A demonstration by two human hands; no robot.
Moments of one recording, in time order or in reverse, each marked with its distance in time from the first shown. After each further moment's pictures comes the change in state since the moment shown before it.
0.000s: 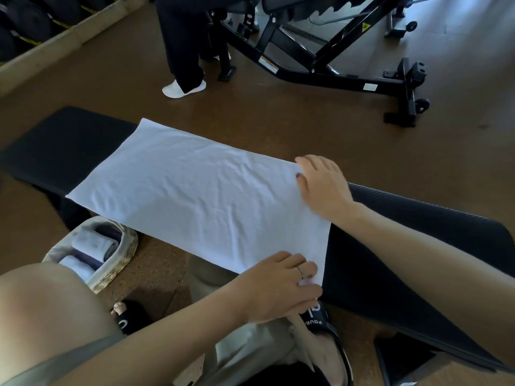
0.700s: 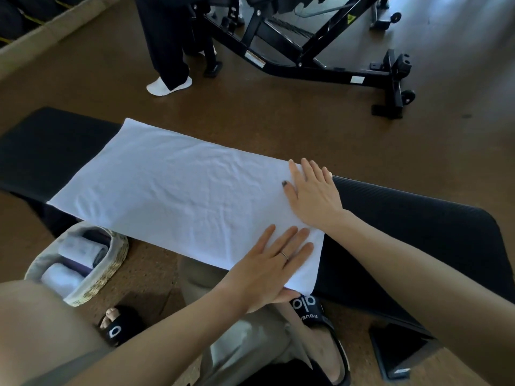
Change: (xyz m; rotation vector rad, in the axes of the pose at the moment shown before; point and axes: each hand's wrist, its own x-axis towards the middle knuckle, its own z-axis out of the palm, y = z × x) left_hand -0.001 -0.017 0.030 0.104 -0.206 -0.199; right_hand -0.022 -0.012 0.008 -0.092 -0.256 0.163
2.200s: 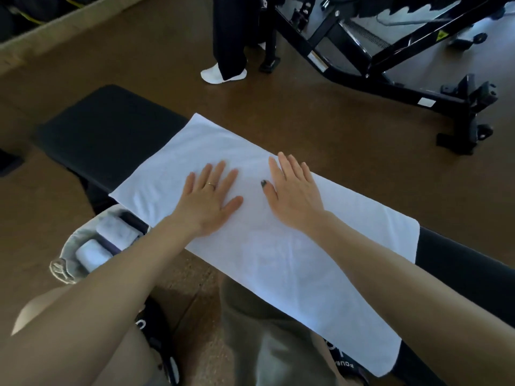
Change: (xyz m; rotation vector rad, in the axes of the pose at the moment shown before) left_hand -0.083 -0.241 0.001 -0.308 -0.083 -0.832; right_hand 0.099 -0.163 0.006 -0.024 0.046 -0.286
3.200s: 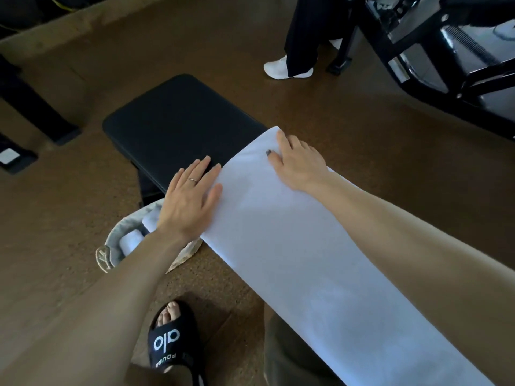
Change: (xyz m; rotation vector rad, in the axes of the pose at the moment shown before) left_hand -0.008 -0.170 0.003 -0.252 0.281 -0.275; right_hand 0.201 -0.114 0.025 0.066 -0.134 -0.126
